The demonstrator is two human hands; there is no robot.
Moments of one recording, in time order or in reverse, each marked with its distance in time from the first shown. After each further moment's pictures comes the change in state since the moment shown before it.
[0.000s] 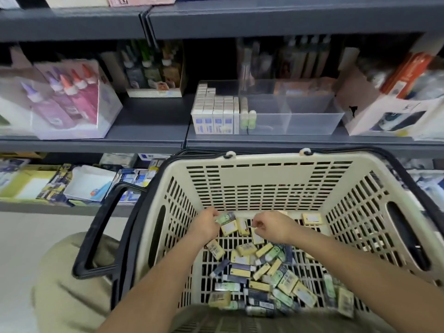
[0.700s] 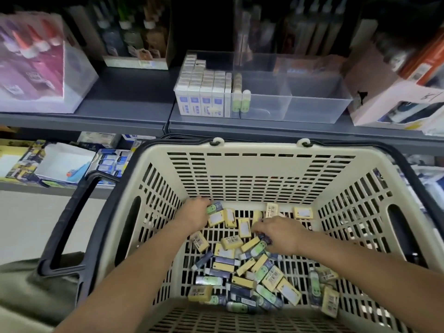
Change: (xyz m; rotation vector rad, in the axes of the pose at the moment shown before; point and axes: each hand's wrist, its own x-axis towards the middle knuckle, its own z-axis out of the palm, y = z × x) left_hand 0.039 -0.007 0.020 0.369 -0.054 0.187; right_hand -0.022 0.038 0.011 -0.312 -0.235 -0.085
